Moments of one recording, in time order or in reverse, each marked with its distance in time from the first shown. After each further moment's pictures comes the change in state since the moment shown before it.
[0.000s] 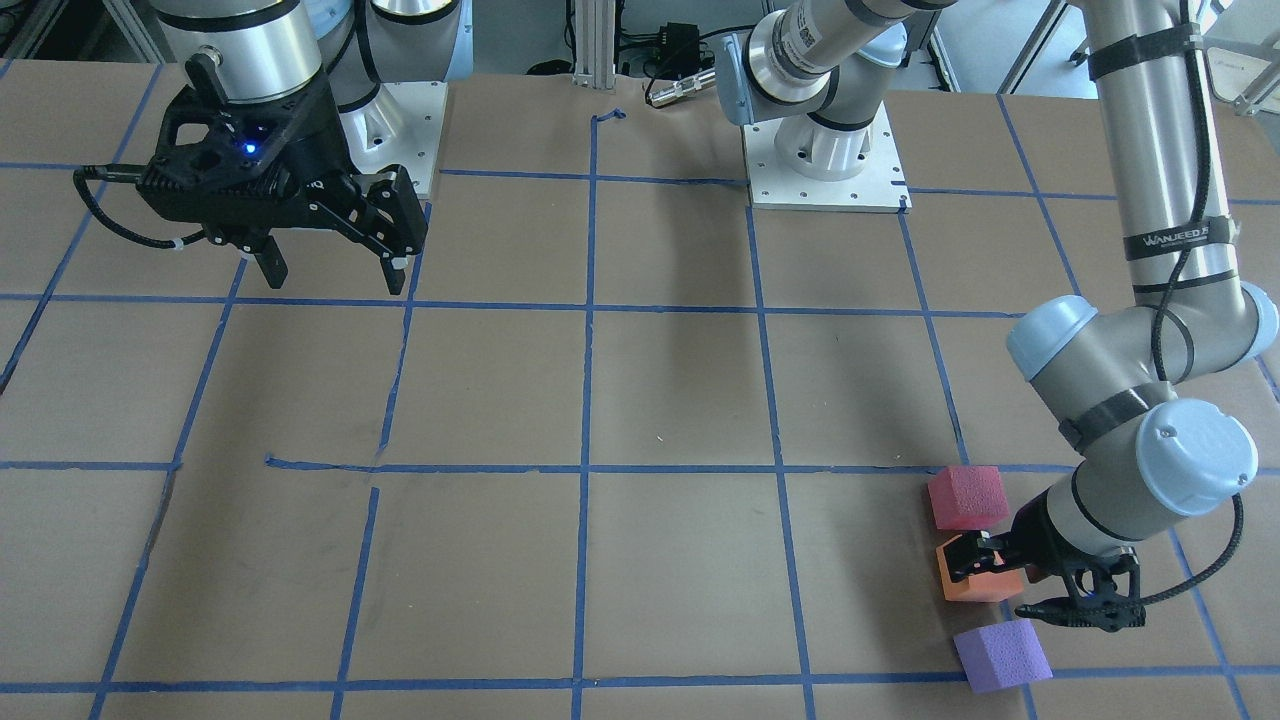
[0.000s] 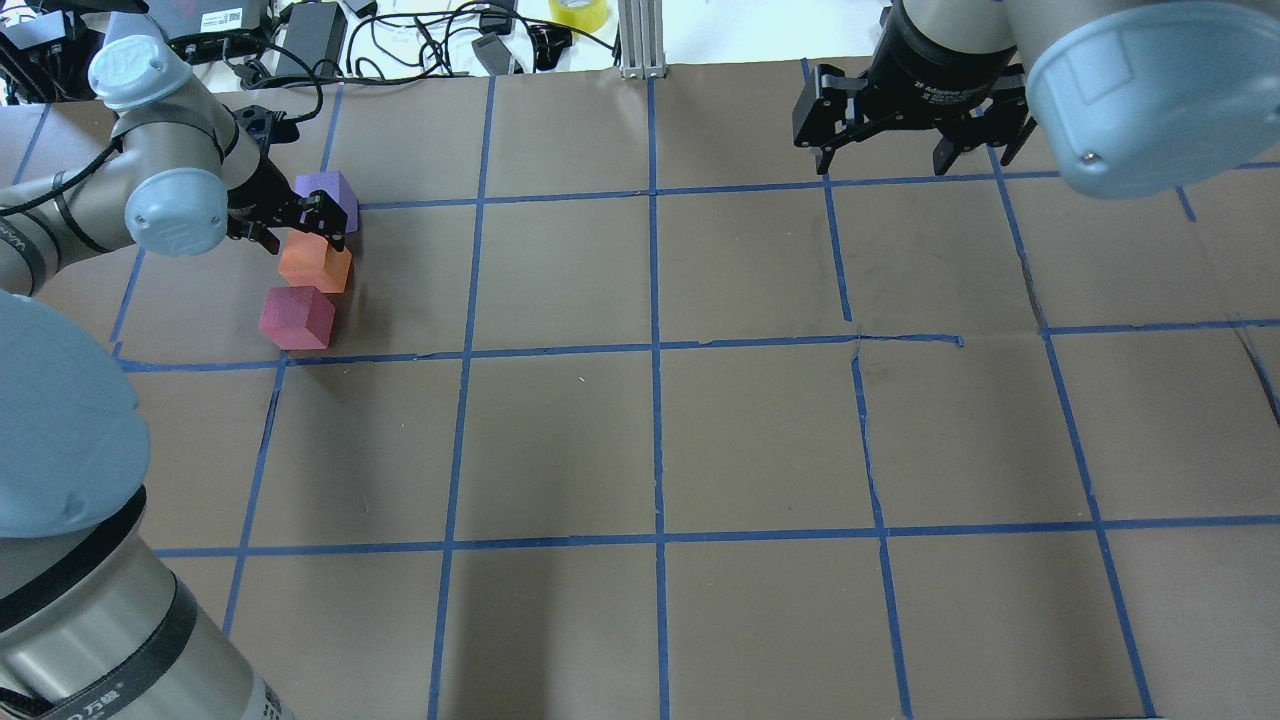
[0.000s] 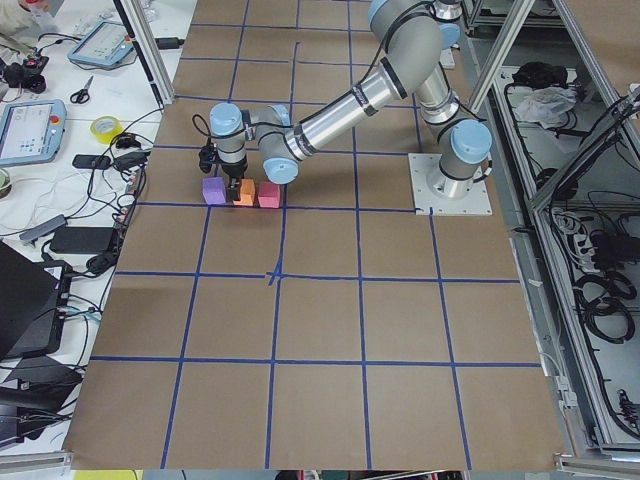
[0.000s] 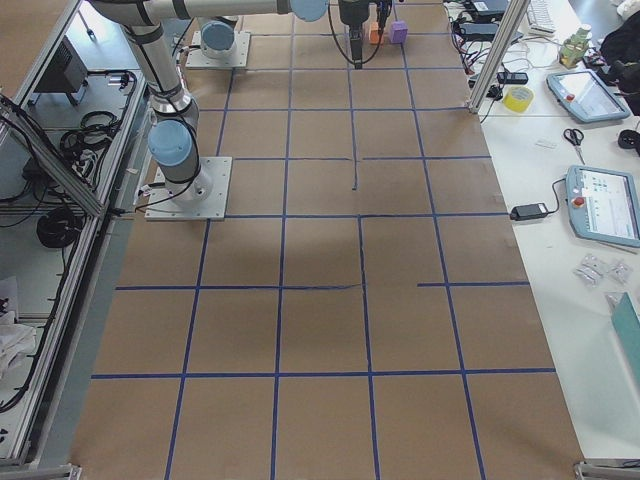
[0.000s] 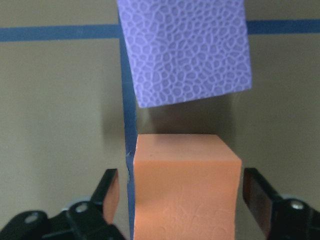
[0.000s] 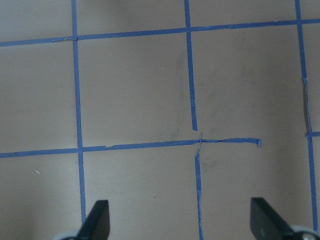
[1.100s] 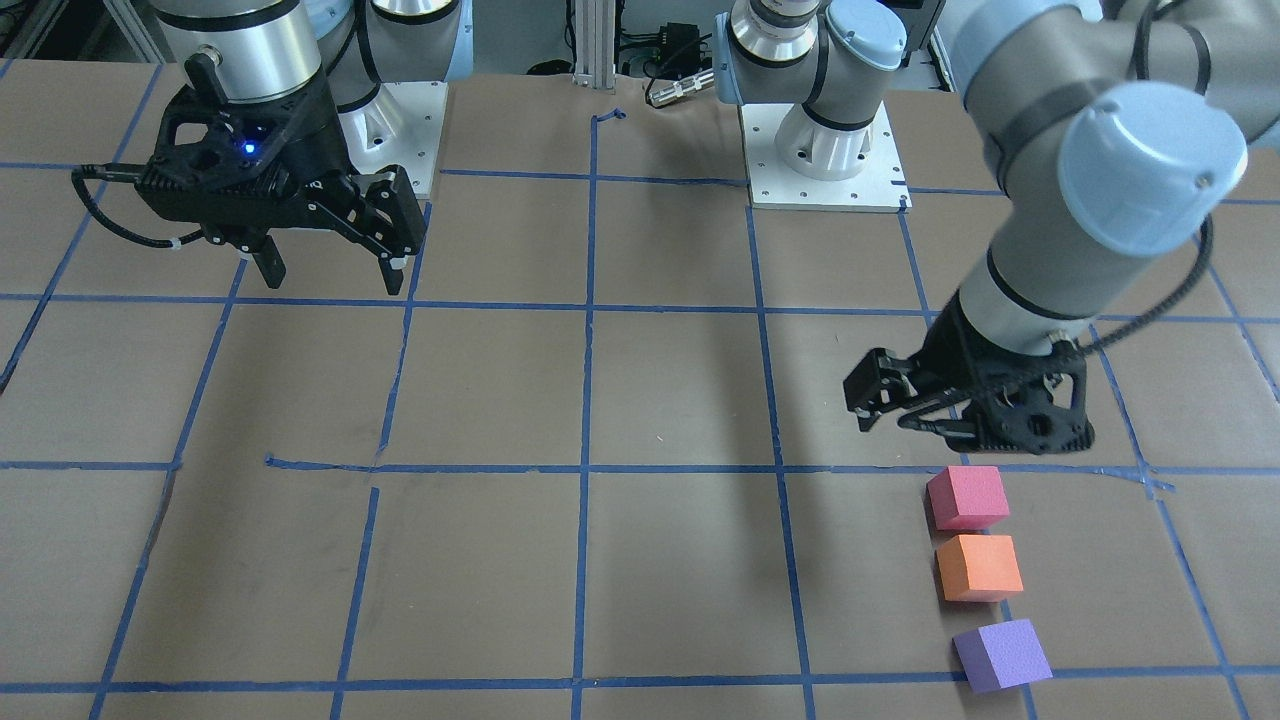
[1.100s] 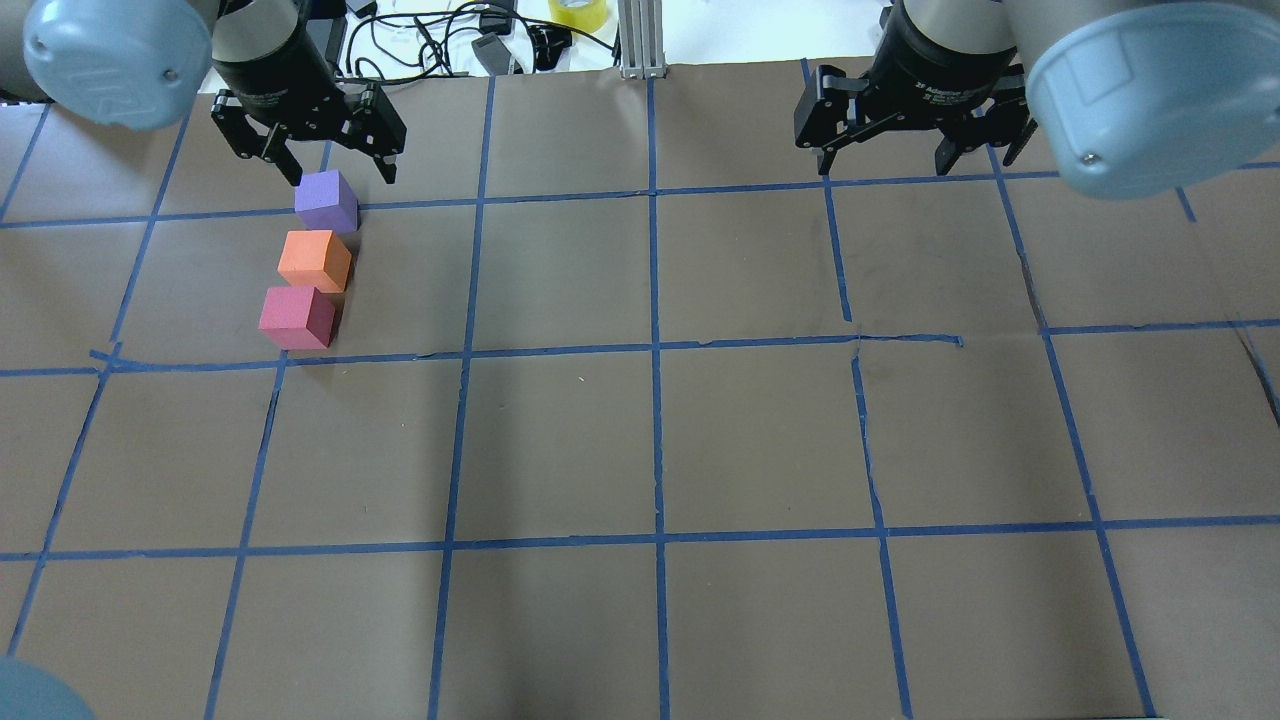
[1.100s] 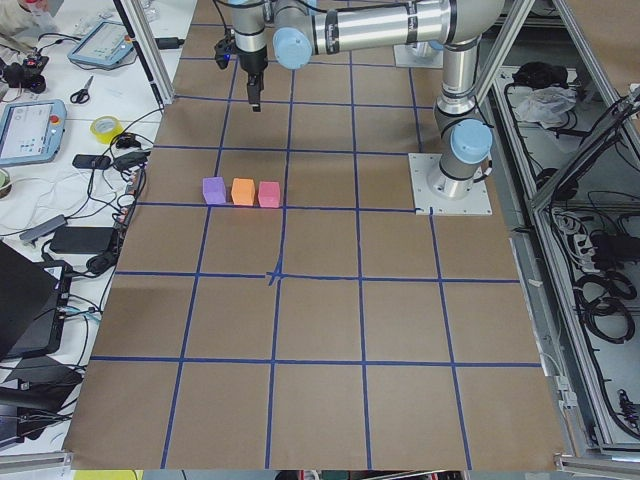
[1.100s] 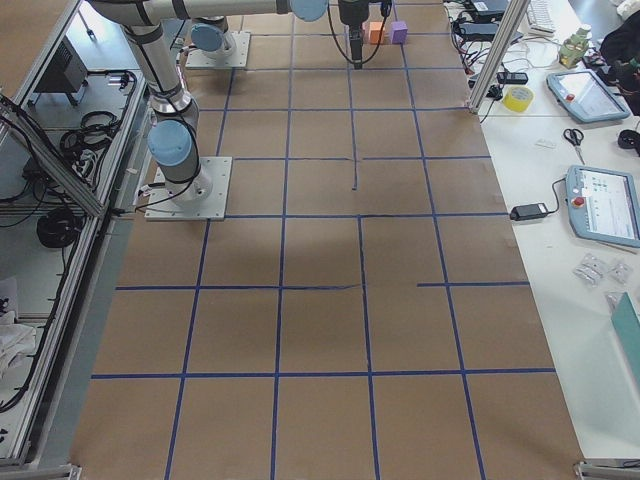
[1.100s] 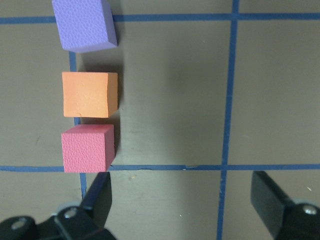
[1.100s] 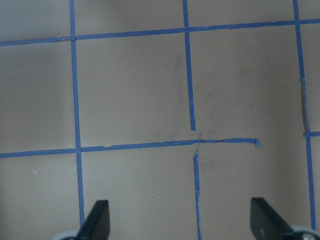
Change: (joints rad) left arm -0.281 0.337 0.142 -0.559 0.051 -0.273; right arm -0.001 0.000 0.001 0.000 -0.006 -0.001
